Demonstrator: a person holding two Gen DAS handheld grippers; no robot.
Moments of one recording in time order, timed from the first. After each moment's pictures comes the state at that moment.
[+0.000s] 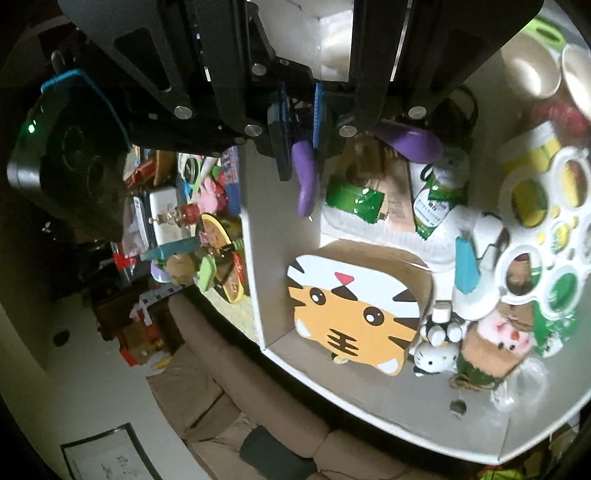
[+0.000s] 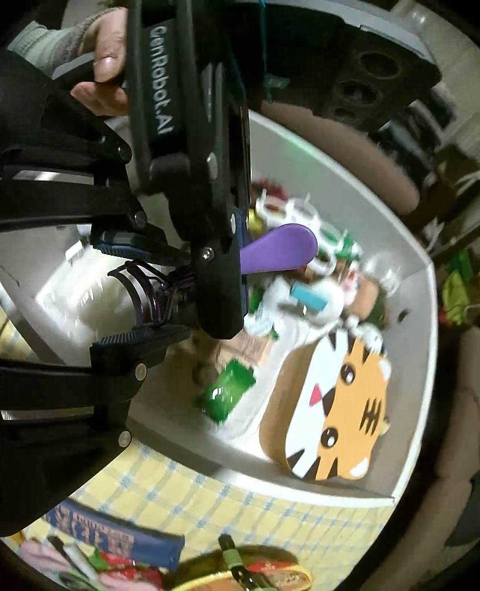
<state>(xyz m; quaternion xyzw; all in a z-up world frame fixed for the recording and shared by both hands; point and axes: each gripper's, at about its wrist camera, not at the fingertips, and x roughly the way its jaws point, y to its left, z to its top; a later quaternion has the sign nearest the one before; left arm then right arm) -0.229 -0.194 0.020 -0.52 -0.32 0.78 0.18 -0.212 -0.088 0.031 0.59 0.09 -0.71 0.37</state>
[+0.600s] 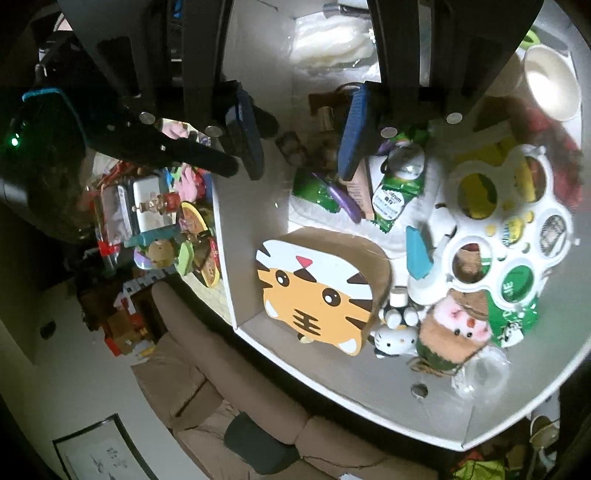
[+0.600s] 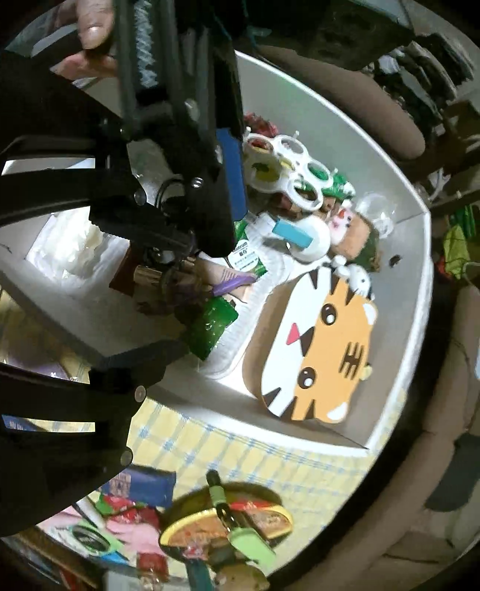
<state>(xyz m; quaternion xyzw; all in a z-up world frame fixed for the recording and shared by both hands) -0.217 -0.213 0.029 -0.51 -0.30 0.79 0.14 -0.212 -0.094 0.053 0.57 0.16 -0.75 0.29</state>
